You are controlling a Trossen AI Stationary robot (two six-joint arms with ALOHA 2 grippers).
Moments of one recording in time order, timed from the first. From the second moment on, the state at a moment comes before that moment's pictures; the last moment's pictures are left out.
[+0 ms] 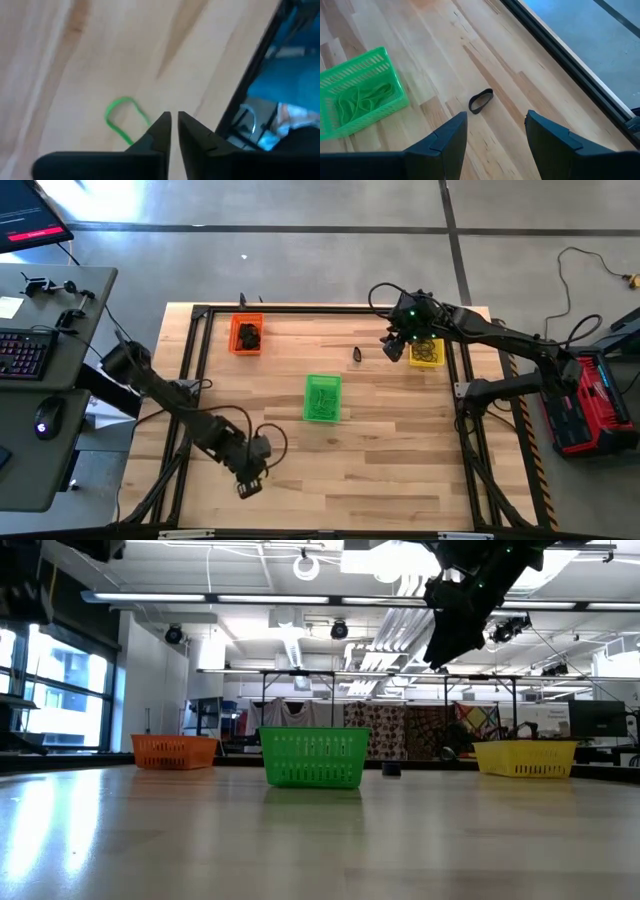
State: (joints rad) left arm -0.64 1.53 1.06 -0.73 0.10 -1.10; right arm -0.51 1.20 1.01 -0.66 -0.01 0.05
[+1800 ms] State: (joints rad) left arm -0.61 1.62 1.07 -0.68 0.16 -1.05; right arm -0.51 1.20 1.01 -0.68 -0.01 0.04
